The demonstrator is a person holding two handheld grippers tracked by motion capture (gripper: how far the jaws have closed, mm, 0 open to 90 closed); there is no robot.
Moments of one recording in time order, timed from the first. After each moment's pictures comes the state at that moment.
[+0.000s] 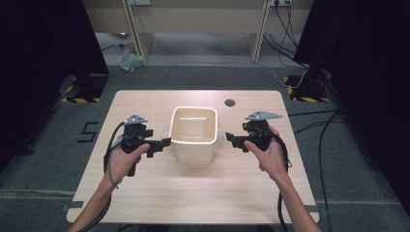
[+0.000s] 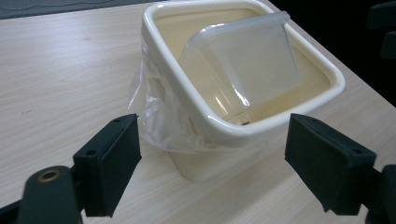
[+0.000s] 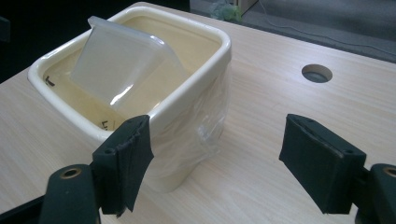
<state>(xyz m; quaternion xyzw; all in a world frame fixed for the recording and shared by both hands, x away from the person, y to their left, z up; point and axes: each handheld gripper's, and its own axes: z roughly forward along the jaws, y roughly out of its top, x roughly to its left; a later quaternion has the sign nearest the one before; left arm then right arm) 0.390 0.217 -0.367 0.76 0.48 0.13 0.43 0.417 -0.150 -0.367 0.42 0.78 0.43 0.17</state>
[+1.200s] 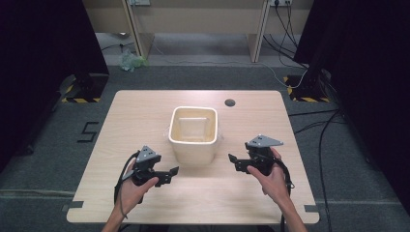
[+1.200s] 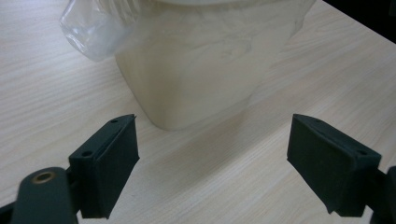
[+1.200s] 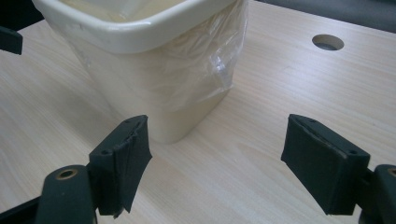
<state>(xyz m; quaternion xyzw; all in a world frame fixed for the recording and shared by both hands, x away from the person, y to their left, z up) 0.342 0.197 -0.448 0.77 0.44 0.15 0.43 0.375 -0.161 -0.420 0.40 0.79 0.42 0.18</state>
